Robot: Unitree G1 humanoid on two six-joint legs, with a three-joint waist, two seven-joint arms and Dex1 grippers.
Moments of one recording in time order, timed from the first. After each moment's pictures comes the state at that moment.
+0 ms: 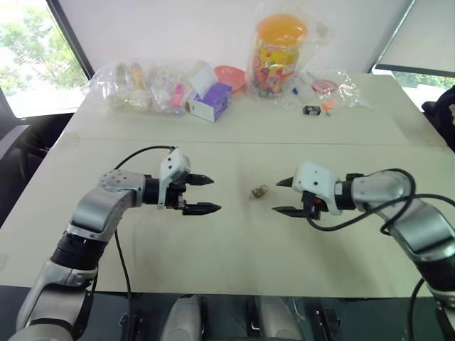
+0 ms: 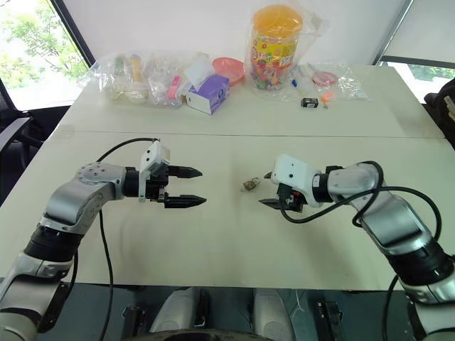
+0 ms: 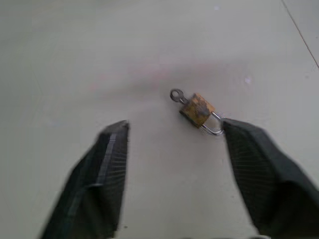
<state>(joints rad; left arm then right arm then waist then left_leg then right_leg) -0.49 0.64 -0.15 -0.08 -0.43 0.56 -1.15 -0.46 -0.89 0.24 -0.29 0.23 0.54 1.01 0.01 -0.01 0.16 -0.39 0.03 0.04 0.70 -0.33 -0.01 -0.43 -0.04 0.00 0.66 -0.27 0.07</state>
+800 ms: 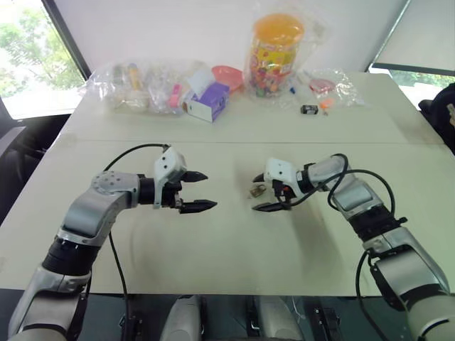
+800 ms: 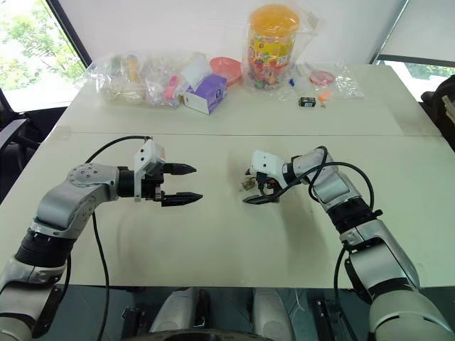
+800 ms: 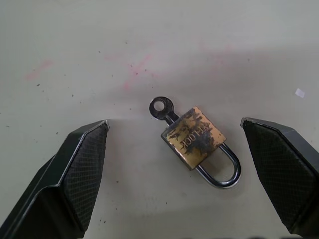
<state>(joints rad) -0.46 0.66 -0.12 -0.15 -0.44 0.58 -1.06 -0.76 -0.57 0.39 0.44 0.02 0.16 1.22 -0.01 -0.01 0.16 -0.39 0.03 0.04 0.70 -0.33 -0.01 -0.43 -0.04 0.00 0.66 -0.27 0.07</state>
